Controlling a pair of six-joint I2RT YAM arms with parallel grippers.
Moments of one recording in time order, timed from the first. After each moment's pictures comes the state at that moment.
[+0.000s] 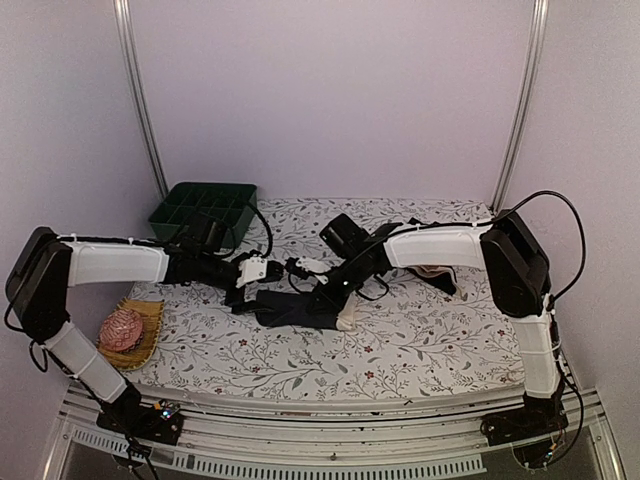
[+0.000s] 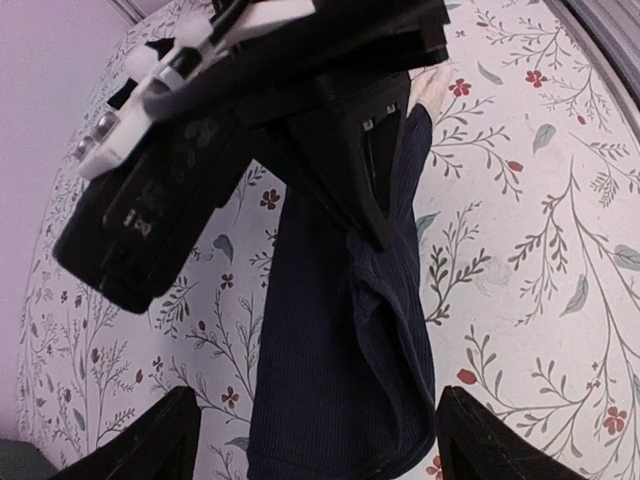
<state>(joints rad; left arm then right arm) -0.52 1.54 0.85 -0.13 0.54 1.02 0.87 2.18 1.65 -0.52 -0.44 -0.21</state>
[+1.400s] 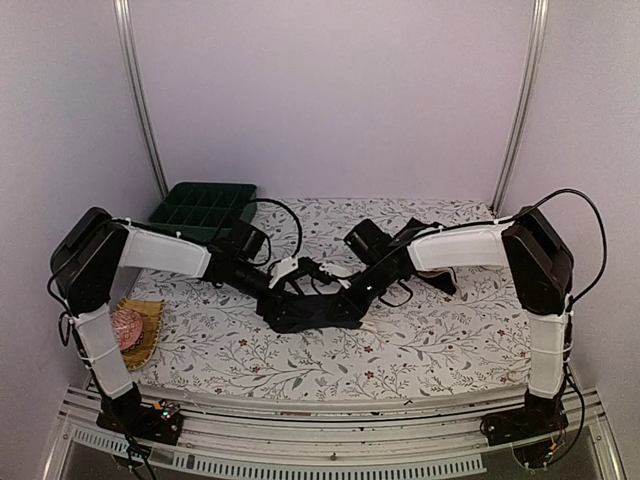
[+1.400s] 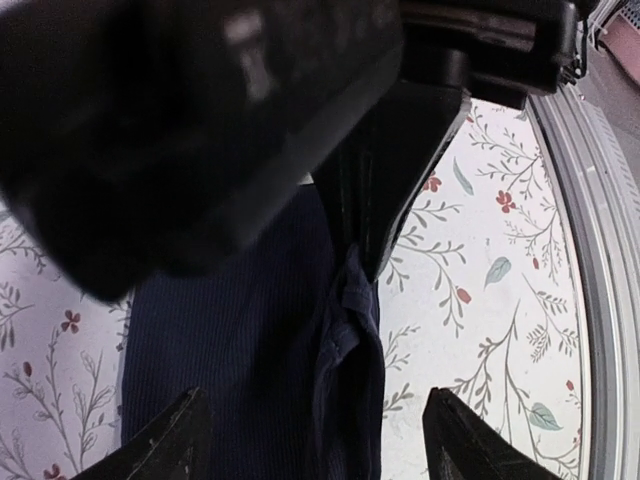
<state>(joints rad) -0.60 1.86 1.06 -0.17 0.70 0.55 0.81 2.08 1.46 -0.48 -0.51 -0.18</state>
